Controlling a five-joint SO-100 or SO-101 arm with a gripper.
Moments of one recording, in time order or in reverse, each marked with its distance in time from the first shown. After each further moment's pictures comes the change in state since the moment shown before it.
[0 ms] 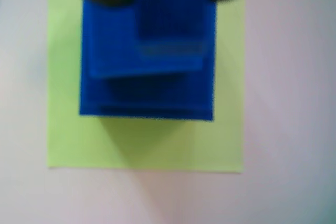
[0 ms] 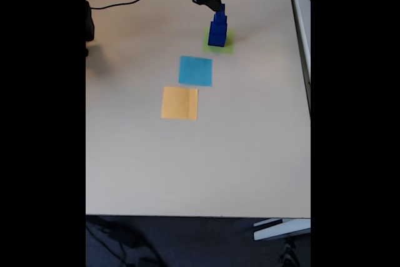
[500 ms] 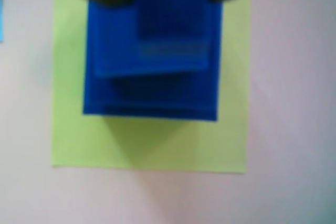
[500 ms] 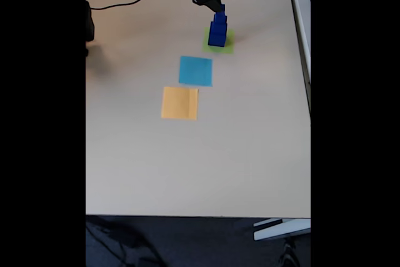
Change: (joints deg) arm 0.2 0.0 0.0 0.0 -0.9
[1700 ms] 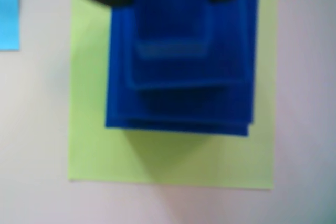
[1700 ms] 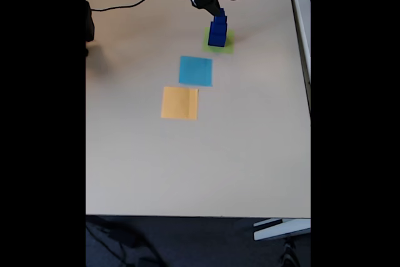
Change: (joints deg) arm 1.0 0.0 1.5 0.0 -1.7
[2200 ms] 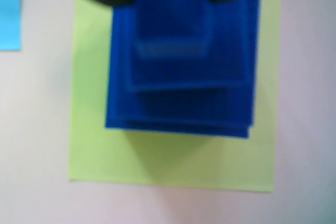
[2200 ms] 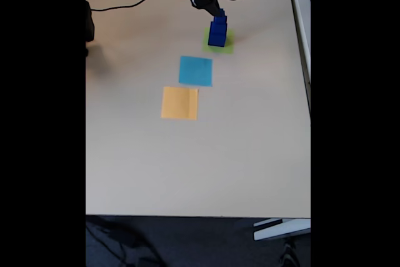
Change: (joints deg) arm 0.0 0.0 0.4 0.0 -0.6
